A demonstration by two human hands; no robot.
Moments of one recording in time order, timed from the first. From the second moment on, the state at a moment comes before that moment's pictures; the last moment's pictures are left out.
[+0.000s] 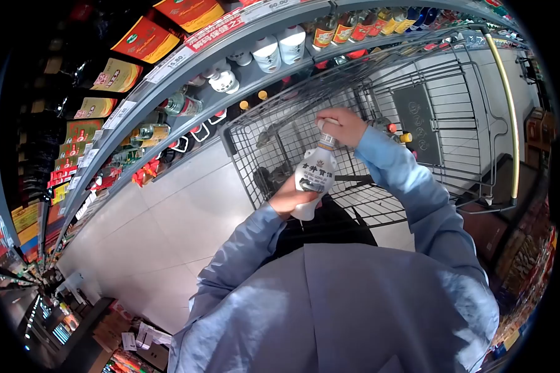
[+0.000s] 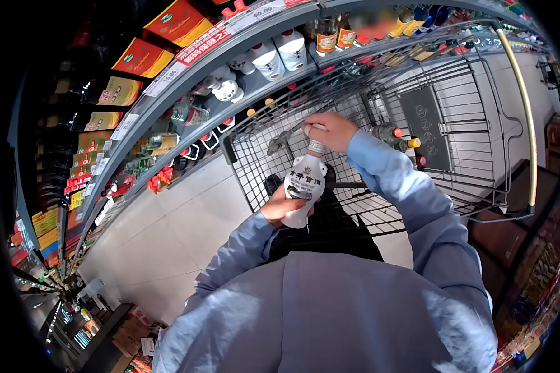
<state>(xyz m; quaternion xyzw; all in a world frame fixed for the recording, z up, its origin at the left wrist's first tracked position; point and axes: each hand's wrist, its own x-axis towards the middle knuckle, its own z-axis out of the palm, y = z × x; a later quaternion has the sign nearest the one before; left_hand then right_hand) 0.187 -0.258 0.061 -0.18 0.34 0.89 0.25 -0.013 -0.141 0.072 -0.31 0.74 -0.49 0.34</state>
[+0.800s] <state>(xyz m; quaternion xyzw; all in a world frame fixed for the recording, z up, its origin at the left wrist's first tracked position) 0.048 -0.454 0.031 -0.06 0.85 0.53 0.01 -0.029 -0.282 0.139 -0.55 0.80 -0.25 0.00</state>
